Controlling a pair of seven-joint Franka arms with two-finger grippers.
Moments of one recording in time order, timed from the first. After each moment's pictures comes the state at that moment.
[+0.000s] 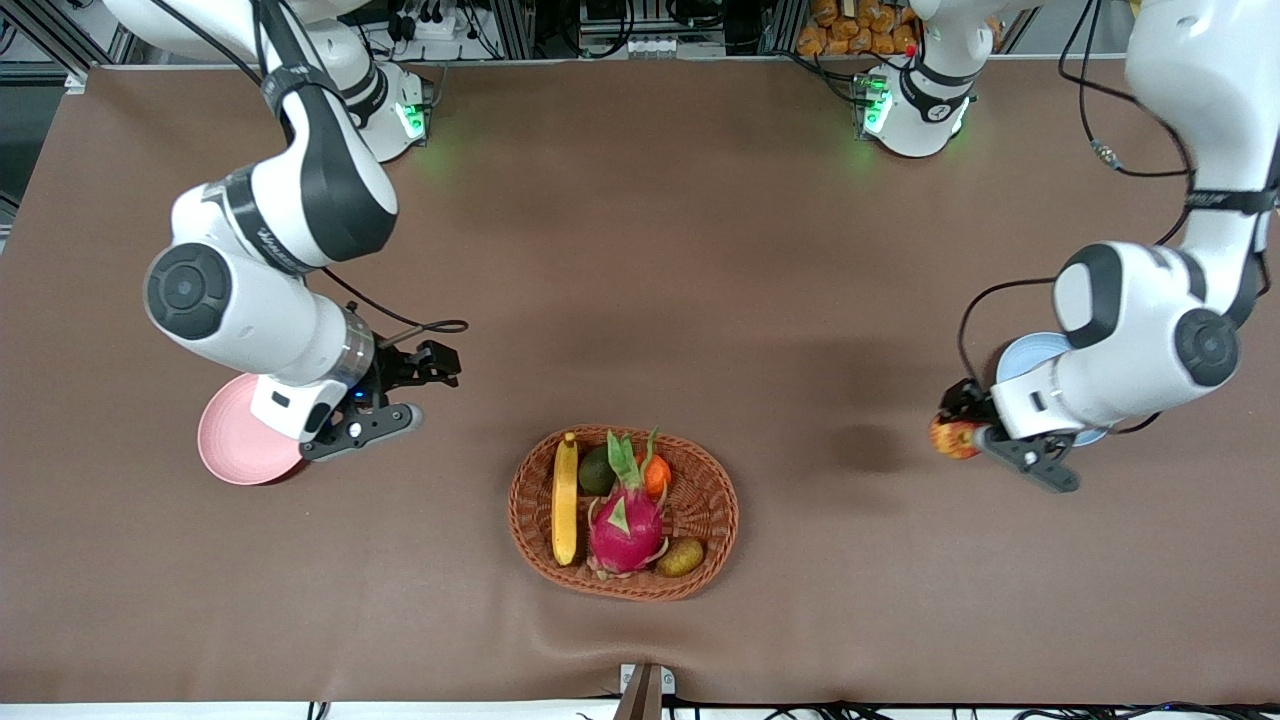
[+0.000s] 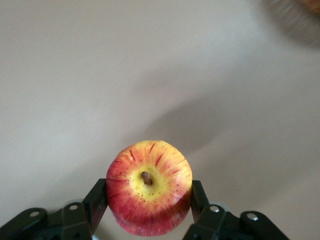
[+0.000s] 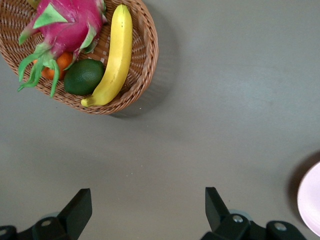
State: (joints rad) left arm 0.23 0.39 -0.30 -1.81 -0.03 2.19 0.47; right arm 0.34 0.40 -0.03 -1.43 0.17 1.82 -0.03
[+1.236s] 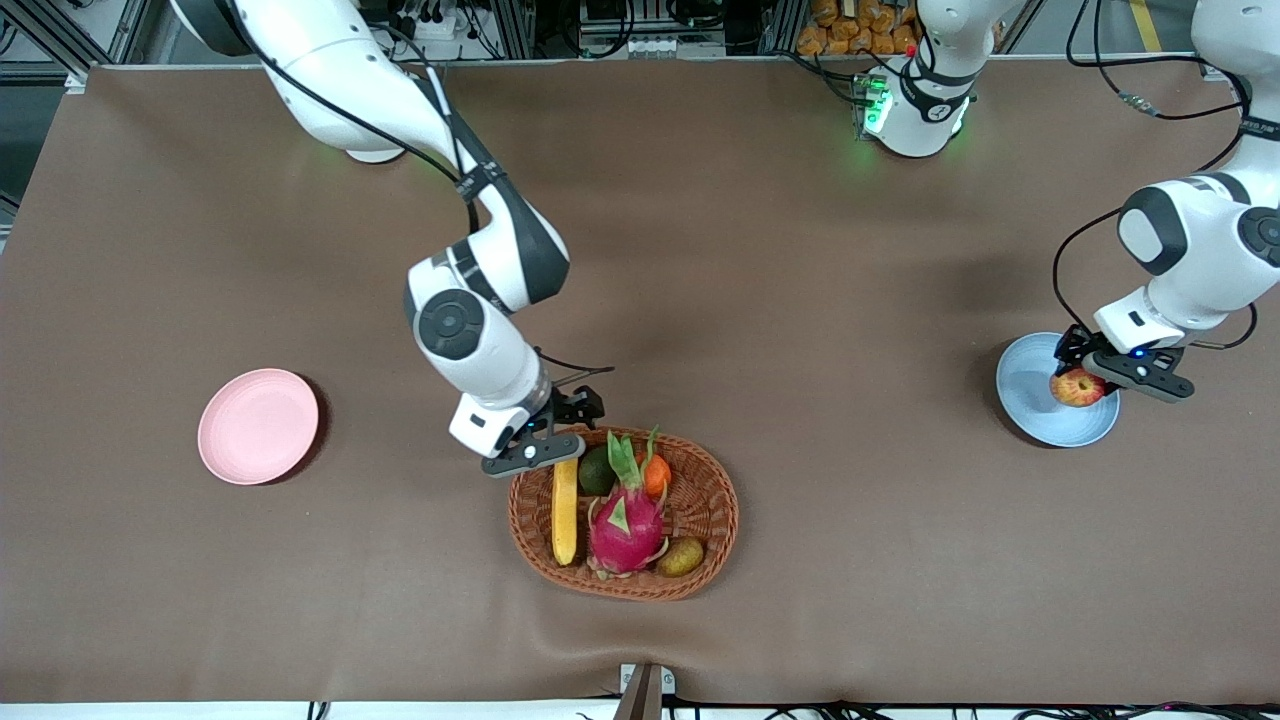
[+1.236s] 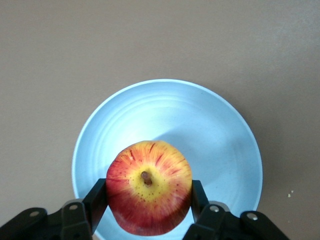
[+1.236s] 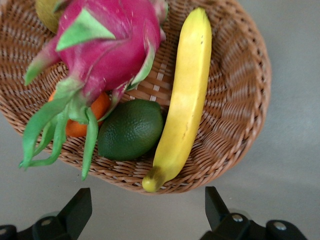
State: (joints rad) left arm 0.59 0.30 -0.30 -2.28 0.11 2.73 0.71; right arm 0.56 0.70 -0.02 -1.43 0.15 2.28 0.27
